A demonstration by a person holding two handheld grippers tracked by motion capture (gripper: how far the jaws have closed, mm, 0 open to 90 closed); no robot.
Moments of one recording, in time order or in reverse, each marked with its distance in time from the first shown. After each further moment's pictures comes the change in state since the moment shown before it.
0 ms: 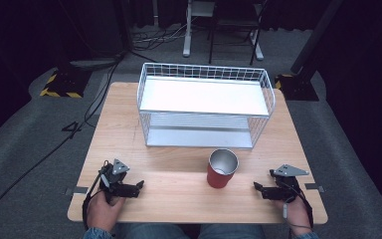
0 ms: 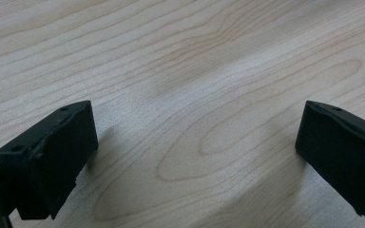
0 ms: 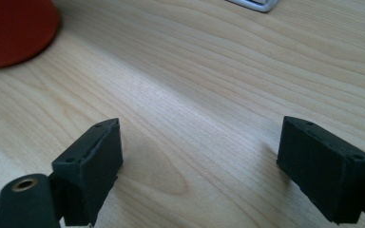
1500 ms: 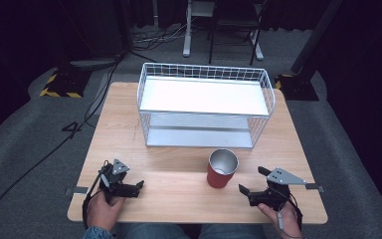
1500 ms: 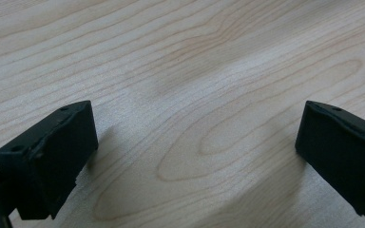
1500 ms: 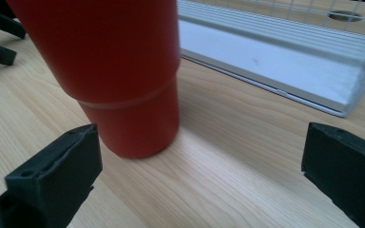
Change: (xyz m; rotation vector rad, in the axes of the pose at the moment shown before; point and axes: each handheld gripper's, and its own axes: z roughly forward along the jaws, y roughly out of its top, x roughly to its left) left arm 0.000 0.000 0.000 0.000 -0.001 0.000; right arm 0.058 0.026 -0.019 -0.259 0.114 -0.014
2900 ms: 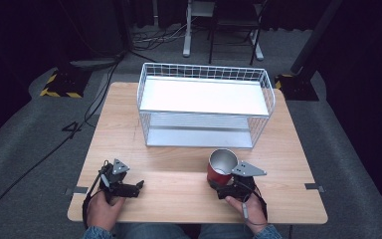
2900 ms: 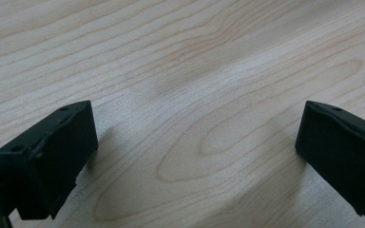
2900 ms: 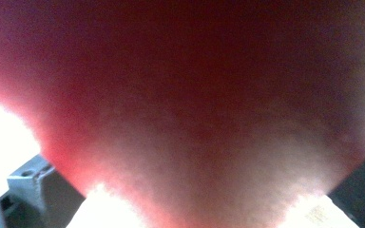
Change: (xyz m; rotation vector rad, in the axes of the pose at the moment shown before) left arm 0.000 0.000 0.000 -0.001 0.001 0.000; right arm 0.040 0.010 0.081 0.009 0.063 -0.026
